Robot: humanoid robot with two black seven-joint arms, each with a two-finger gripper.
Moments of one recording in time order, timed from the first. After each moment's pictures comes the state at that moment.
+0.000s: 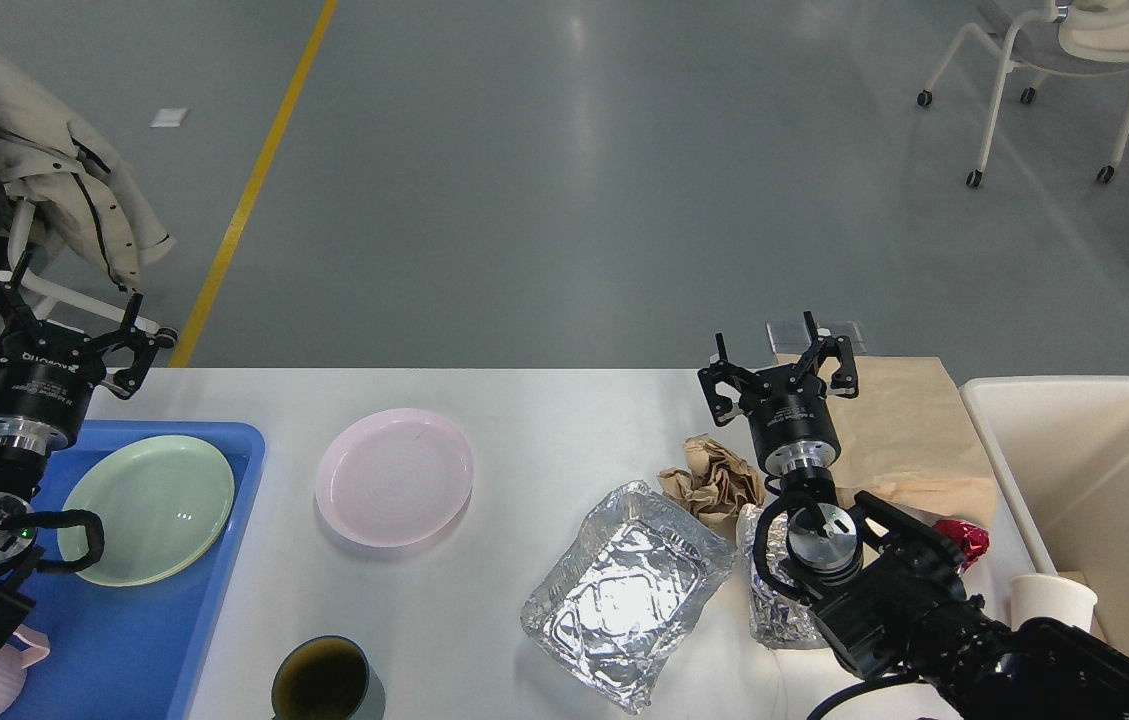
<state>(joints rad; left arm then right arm) -0.63 0.40 -0.85 -0.36 -0.27 -0.68 -0.34 0.65 0.10 0.71 0.35 0.41 0.53 0.46</state>
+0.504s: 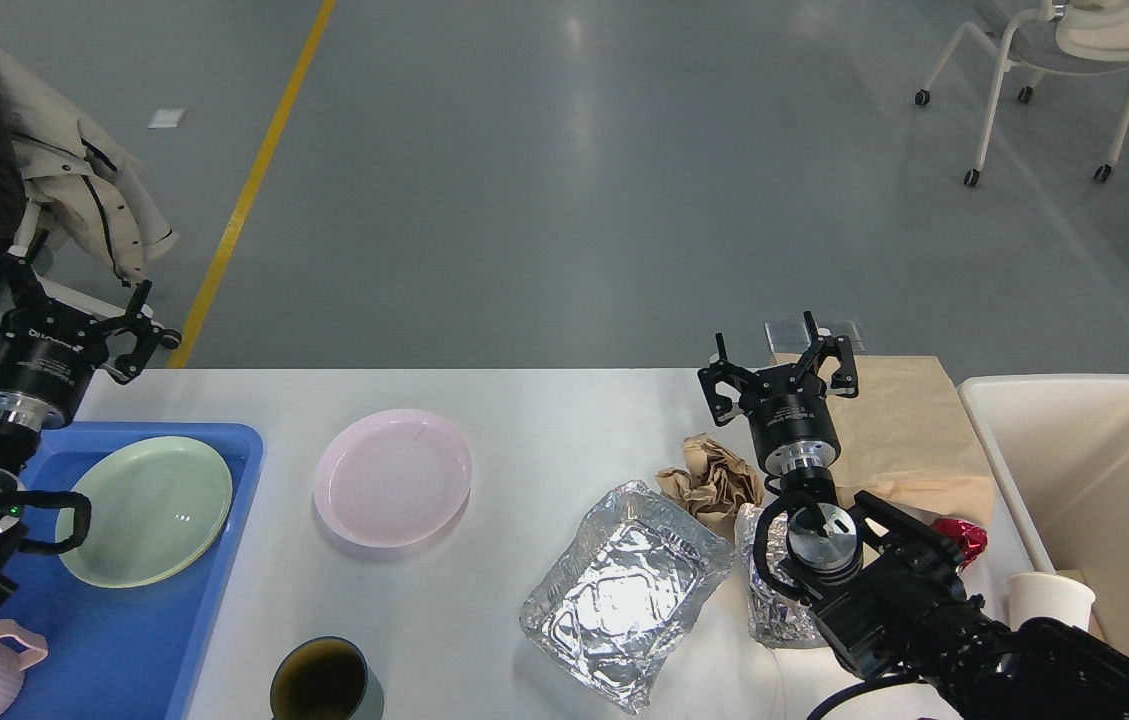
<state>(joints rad) -0.70 0.52 -0.67 -0.36 -0.26 -0.67 -0.34 0.65 0.10 0.71 0.35 0.41 0.53 0.46</state>
